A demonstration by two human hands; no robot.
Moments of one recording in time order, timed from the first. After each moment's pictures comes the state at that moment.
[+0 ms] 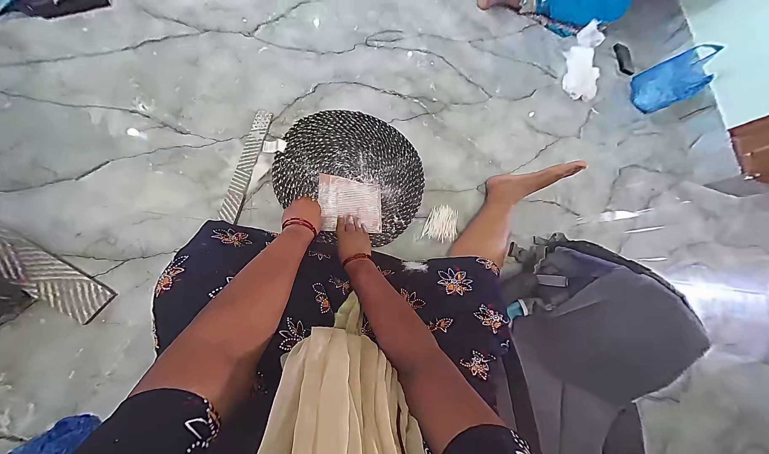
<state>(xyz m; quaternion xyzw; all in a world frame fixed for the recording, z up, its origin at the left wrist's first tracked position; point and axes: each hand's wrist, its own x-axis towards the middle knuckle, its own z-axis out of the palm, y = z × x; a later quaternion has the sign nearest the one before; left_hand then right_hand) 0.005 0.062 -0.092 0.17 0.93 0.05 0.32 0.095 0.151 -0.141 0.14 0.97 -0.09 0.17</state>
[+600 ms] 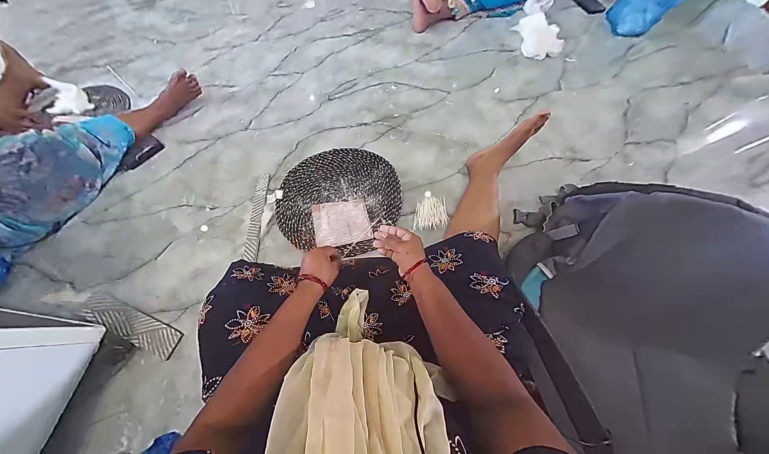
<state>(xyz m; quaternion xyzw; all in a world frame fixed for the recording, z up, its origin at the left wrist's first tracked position) 0.121 0.063 -0.012 0.18 0.92 0.19 0.29 0.204 0.225 -0.047 0.34 0.57 -0.74 -0.10</state>
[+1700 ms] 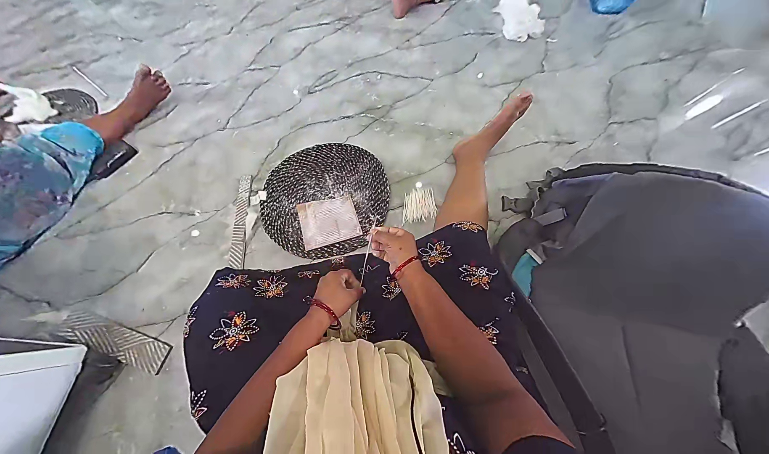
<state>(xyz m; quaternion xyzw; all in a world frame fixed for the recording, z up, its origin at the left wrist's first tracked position) 0.175 0.071 -0.016 0.22 0.86 0.26 0.39 0.209 0.224 -0.039 0.41 0.51 -0.75 -0.11</state>
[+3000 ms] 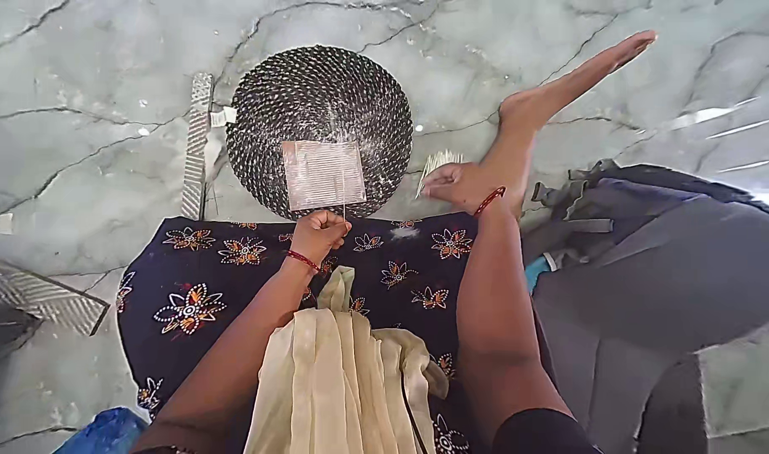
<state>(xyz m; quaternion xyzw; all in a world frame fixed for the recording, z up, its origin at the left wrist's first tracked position) 0.113 0.085 -0.081 0.00 0.73 0.59 0.35 0.173 0.375 -0.049 0.21 0.88 -0.41 0.12</state>
